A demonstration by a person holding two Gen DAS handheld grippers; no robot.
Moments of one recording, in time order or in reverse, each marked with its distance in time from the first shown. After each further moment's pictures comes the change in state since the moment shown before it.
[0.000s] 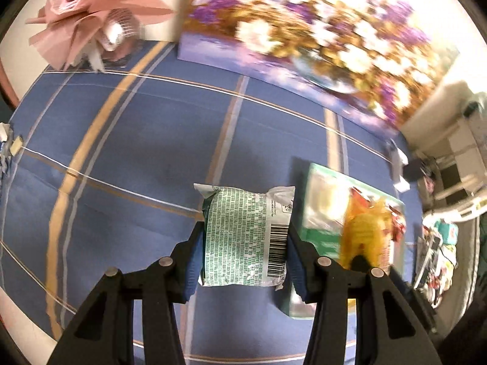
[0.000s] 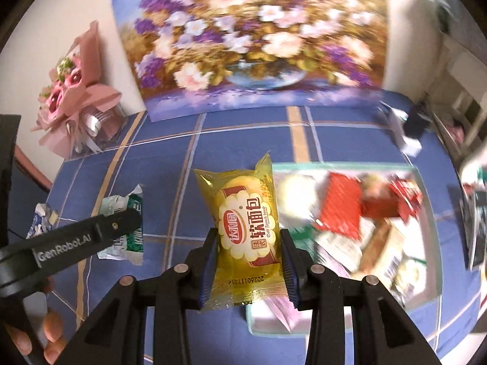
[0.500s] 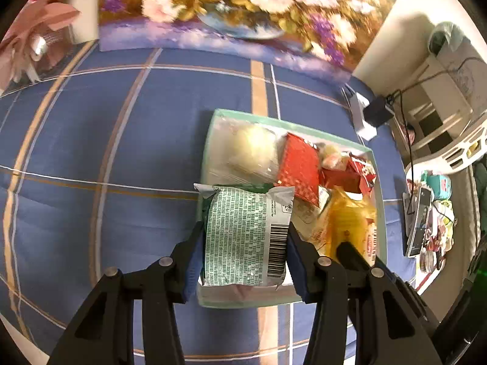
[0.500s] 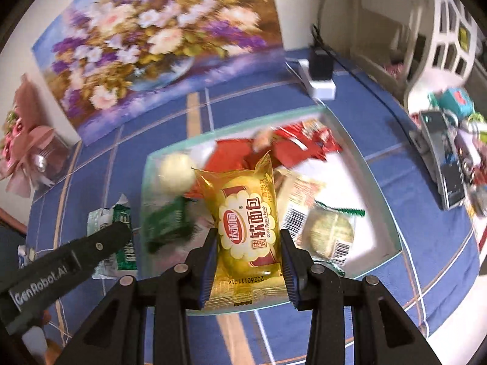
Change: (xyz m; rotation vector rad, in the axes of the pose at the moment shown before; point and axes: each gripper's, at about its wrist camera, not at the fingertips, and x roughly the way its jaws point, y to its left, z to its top) left arm 0.045 -0.107 -0.058 0.159 0.064 -0.066; right arm 0.004 -0.126 -0.039 0.248 0.032 -0.105
